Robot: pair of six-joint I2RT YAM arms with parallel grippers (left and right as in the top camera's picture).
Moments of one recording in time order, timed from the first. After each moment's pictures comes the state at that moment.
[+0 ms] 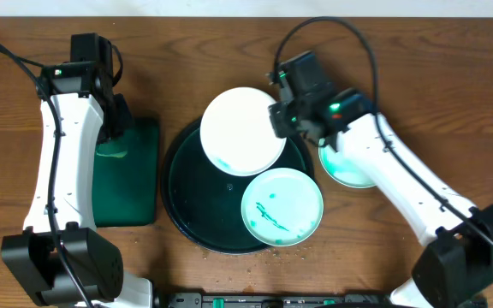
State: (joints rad) left arm 0.10 1.68 1.58 -1.29 -0.26 -0.35; right arm 0.52 1.74 1.49 -0.76 -0.08 0.21
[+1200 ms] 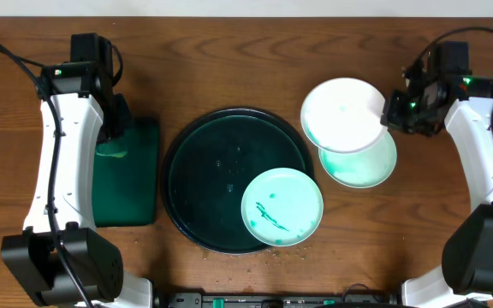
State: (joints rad) left arm 0.10 1.68 1.58 -1.29 -0.26 -0.35; right arm -0.08 1.73 1.41 -0.96 -0.24 0.23
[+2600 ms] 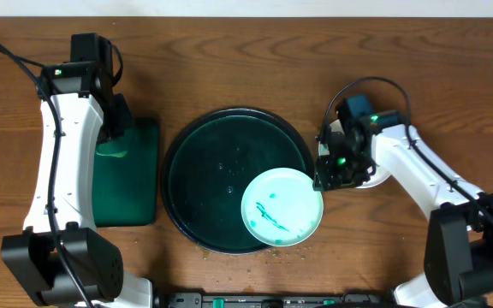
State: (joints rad) left arm 0.10 1.68 1.58 -1.29 -0.26 -0.35; right arm 0.29 1.73 1.13 -1.00 -0.34 0.07
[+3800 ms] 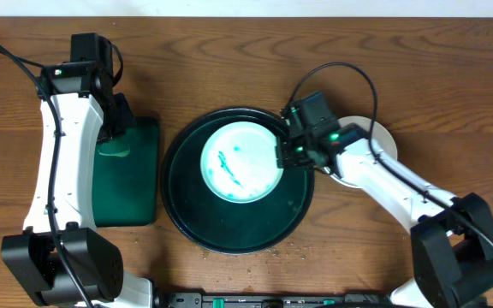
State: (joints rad) left arm 0.10 1.68 1.58 -1.29 -0.23 -0.36; right arm 0.53 1.73 1.12 -0.47 -0.25 0.45
